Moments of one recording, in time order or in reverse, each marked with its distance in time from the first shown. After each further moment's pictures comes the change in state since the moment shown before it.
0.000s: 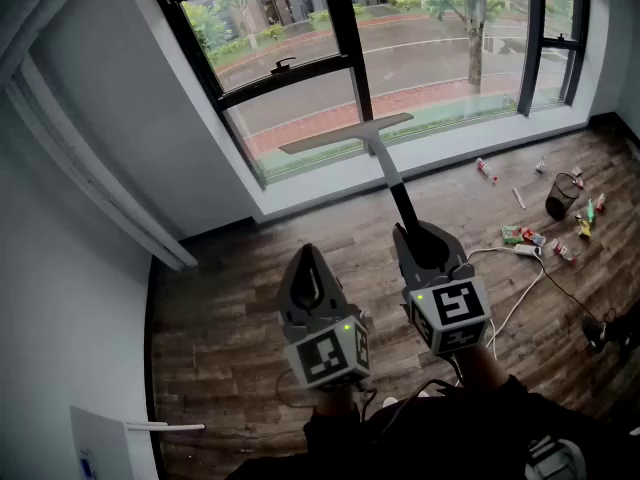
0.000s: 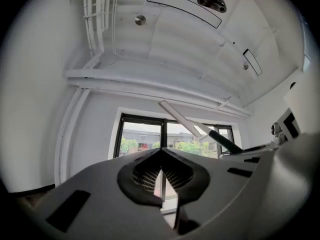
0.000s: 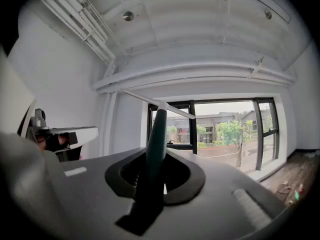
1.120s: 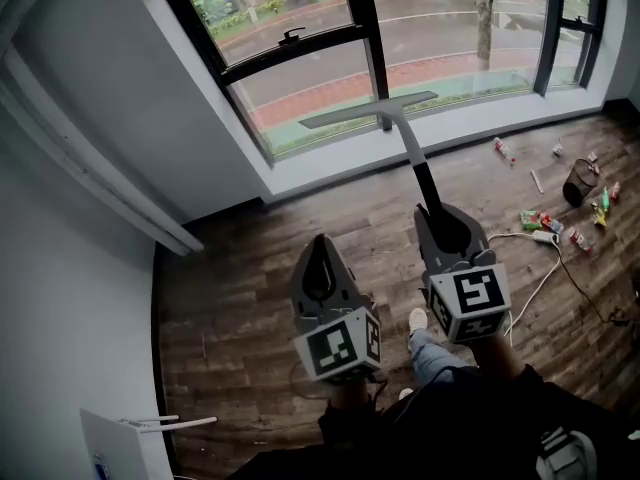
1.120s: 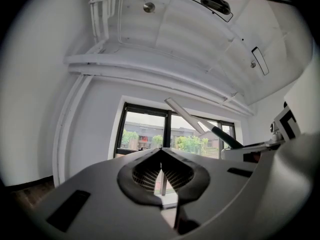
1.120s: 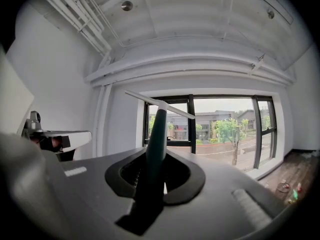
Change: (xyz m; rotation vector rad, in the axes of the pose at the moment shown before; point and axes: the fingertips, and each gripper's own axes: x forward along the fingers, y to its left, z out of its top) left arm 0.077 0.067 -0.058 -0.053 0.083 0.000; right arm 0.103 0.003 -0.031 -0.011 0.034 -0.049
